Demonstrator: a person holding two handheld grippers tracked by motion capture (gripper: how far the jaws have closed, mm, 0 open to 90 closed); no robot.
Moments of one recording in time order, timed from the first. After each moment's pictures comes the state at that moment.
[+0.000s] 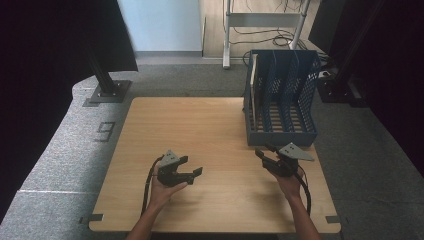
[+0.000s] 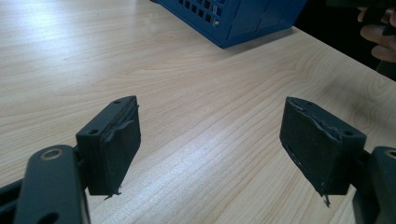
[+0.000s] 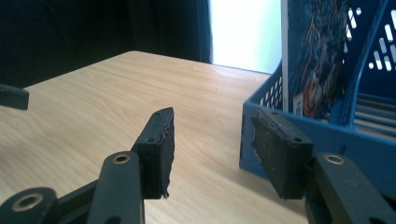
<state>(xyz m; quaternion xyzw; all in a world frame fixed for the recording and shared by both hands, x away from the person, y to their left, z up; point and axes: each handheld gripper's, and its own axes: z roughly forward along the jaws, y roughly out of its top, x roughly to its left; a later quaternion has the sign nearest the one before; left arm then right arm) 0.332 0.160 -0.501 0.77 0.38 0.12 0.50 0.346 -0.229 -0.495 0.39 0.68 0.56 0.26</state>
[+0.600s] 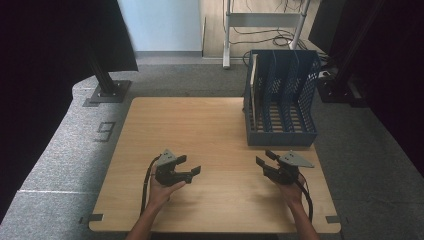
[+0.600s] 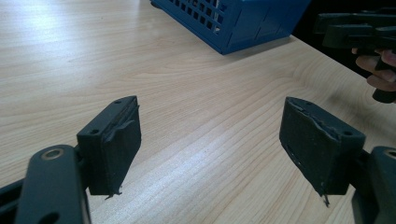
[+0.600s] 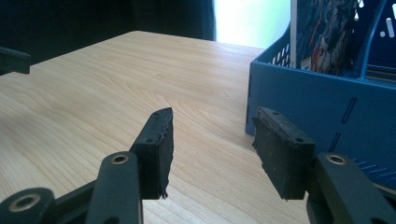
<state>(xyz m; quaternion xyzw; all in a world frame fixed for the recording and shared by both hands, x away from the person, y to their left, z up) 0.332 0.165 -0.498 0.76 0.38 0.11 0.51 0.333 -0.233 -0.513 0.40 0.70 0.54 0.24</state>
